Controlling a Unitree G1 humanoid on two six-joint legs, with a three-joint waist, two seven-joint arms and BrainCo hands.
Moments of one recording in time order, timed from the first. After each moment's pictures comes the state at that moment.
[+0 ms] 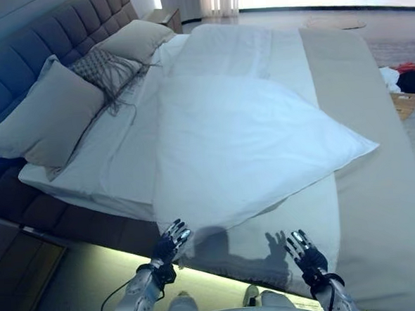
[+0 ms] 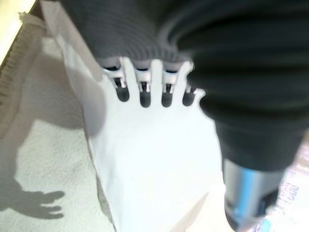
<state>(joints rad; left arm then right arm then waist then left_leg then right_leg) 0.16 0.27 -0.30 0.40 -0.64 -0.04 -0.15 0.24 -0.28 0.10 0.56 0.94 -0.10 0.13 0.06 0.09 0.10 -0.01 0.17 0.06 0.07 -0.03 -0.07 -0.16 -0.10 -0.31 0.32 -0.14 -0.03</state>
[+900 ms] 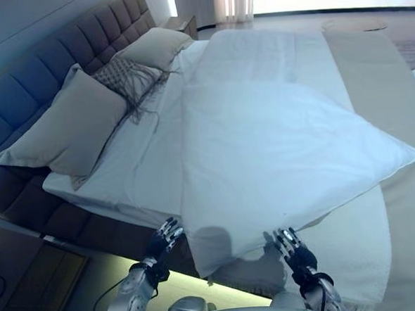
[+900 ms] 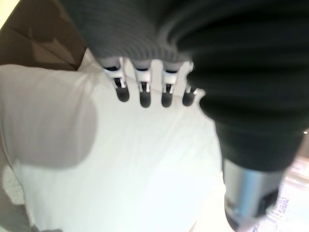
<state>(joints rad) 0.19 0.32 -0.25 0.38 -0.64 -0.02 -0.14 0.28 -0.20 0.13 0.51 0.91 -0.10 0.12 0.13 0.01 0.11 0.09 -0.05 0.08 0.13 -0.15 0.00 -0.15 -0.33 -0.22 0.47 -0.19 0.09</state>
